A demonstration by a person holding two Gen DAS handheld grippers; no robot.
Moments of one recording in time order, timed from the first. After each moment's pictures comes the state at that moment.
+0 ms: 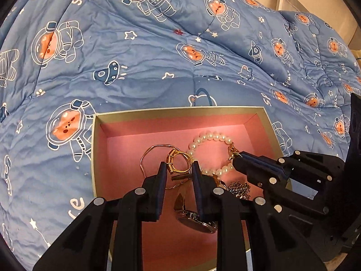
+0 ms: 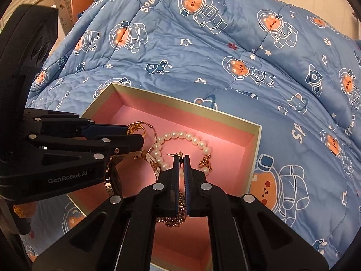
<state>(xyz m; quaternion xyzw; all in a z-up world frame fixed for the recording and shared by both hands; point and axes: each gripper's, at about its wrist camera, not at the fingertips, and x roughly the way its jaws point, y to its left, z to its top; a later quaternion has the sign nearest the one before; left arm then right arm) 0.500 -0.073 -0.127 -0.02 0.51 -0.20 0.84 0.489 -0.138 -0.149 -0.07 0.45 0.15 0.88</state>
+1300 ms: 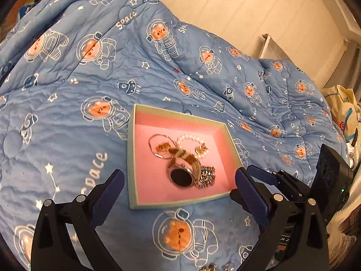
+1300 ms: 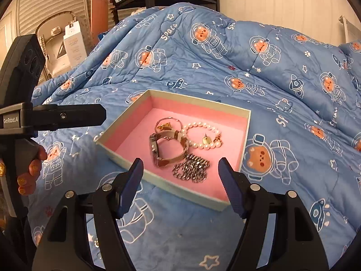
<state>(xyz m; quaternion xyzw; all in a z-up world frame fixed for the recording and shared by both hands) 0.396 0.003 -0.087 -0.16 0.40 -0.23 0.87 0.380 -0.140 -0.122 -0.05 0.37 0.16 0.91</state>
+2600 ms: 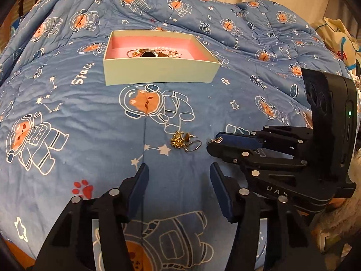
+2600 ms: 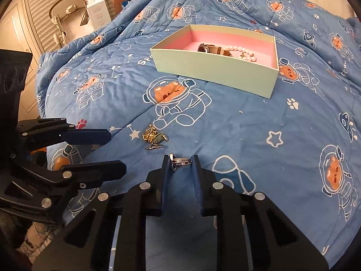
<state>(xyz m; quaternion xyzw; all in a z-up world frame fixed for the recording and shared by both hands) 0.242 -0.049 -0.141 -0.02 0.46 -0.24 0.86 0.267 -0.126 -0.181 -0.04 0.45 0.21 0.87</state>
